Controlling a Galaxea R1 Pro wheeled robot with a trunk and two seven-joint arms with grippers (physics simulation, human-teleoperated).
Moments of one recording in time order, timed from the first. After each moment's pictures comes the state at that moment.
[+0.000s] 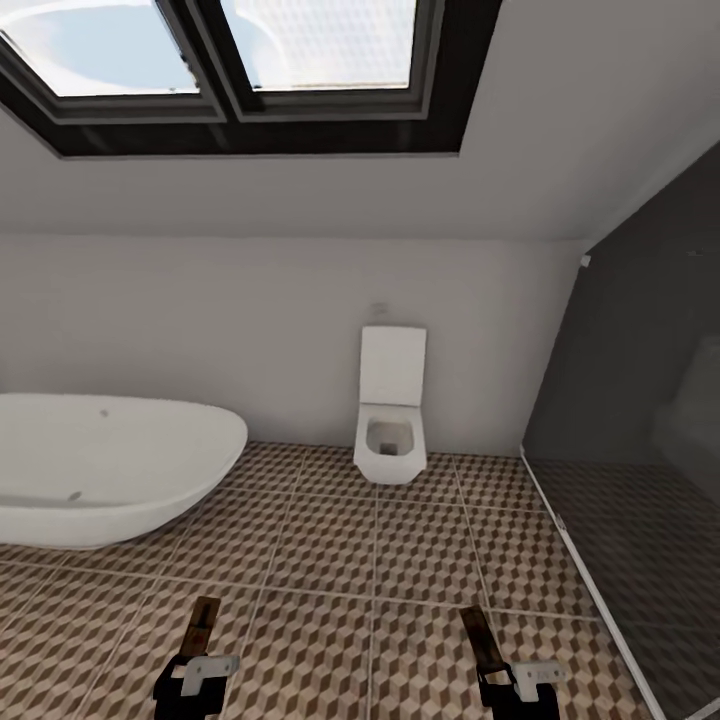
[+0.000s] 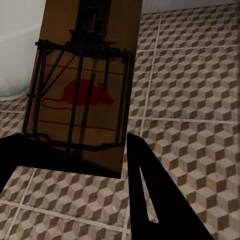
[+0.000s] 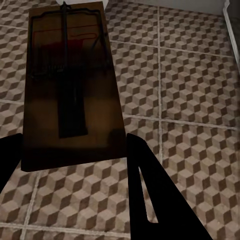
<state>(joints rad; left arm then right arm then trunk) -0.47 -0.01 -0.81 0.07 0.68 -0.69 0.30 -0.24 -0.05 0.04 -0.45 0.01 -0.36 -0.05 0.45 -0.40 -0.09</state>
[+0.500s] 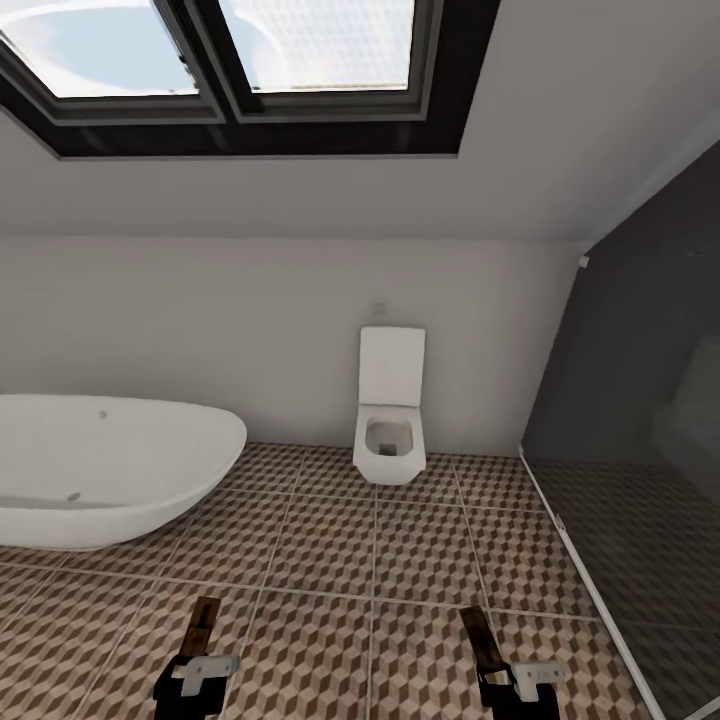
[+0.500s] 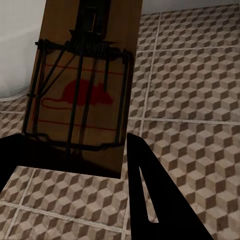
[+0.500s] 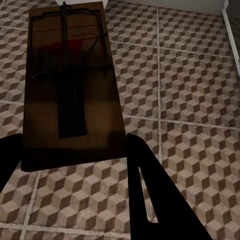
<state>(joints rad) -0.47 -0.01 -0.81 0.07 0.68 -0.69 0.30 -0.24 -0.05 0.04 -0.45 0.01 -0.36 -0.05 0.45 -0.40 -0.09</state>
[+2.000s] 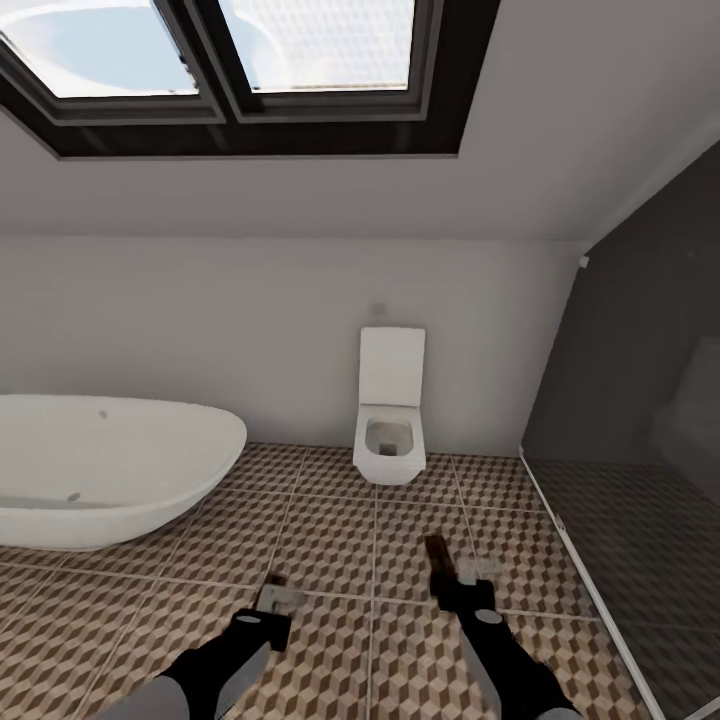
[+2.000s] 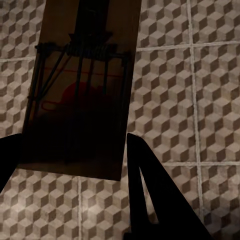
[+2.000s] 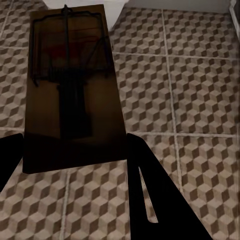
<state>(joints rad) -0.59 0.01 -0.79 -0.41 0.66 0.25 0.31 -0.46 0.09 0.04 -0.61 0.01 0.09 -0.18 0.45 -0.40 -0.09</state>
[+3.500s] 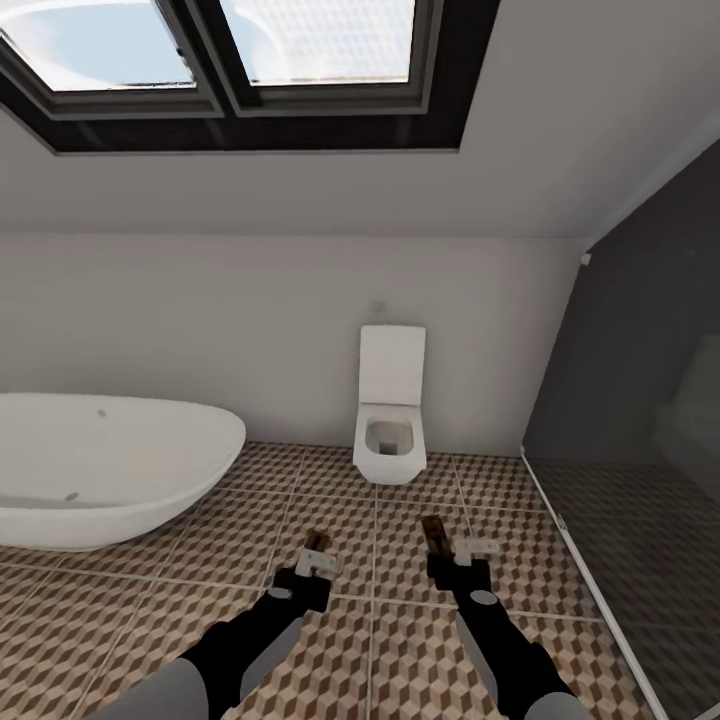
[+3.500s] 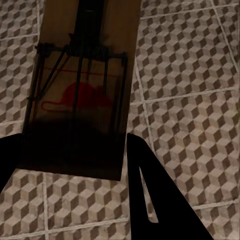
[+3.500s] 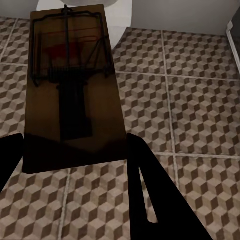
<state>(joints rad) -0.61 -0.01 -0.84 -0.62 0.63 0.24 0.30 -0.48 0.09 0.07 -0.67 0.01 0.11 -0.20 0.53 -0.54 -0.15</state>
